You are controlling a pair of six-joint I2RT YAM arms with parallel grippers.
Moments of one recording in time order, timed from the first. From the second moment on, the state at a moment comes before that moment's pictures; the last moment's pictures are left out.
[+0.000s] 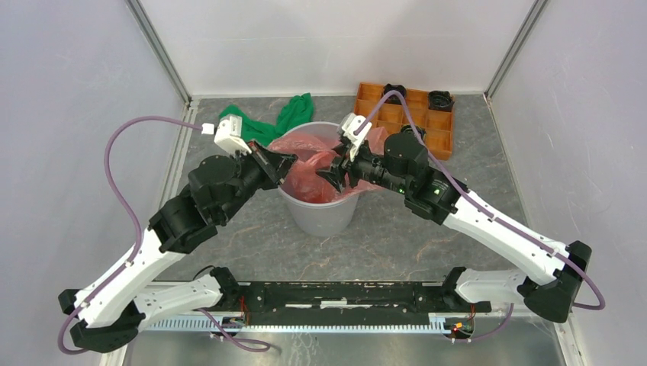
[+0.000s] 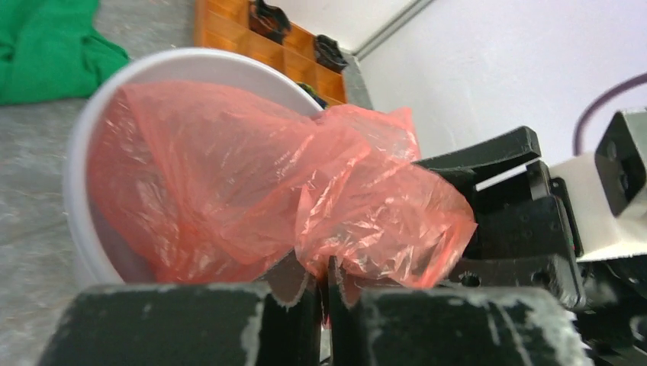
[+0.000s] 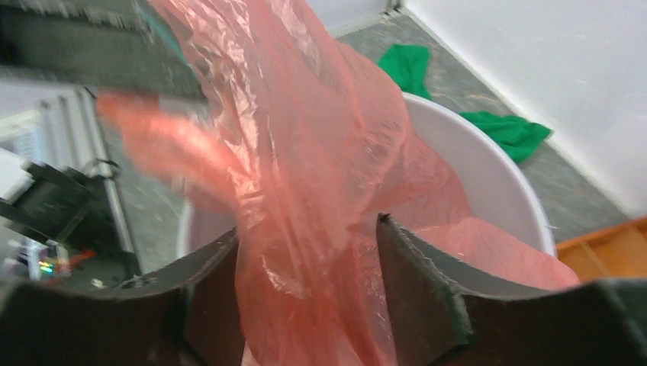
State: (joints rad) left arm -0.89 0.84 1.17 -0.47 -0.37 -0.82; right arm 0.90 1.21 1.21 -0.12 -0.15 -0.04
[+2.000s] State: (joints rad) left arm -0.51 0.80 1.15 -0.63 0.16 -0.44; right arm 0.93 0.93 1.17 -0.41 -0.23 -0.08
